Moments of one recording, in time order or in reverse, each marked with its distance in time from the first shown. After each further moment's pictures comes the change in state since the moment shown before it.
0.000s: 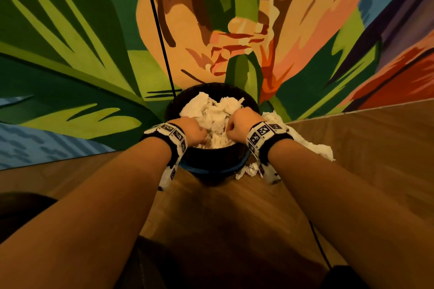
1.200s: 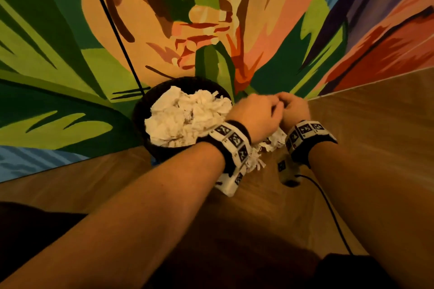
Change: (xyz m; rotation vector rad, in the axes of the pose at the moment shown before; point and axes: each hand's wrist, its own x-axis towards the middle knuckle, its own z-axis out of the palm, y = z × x) left_hand -0.027 0.200 -0.008 -0.322 0.461 0.559; right_hand -0.058 0.150 0.000 0.648 0.610 0.271
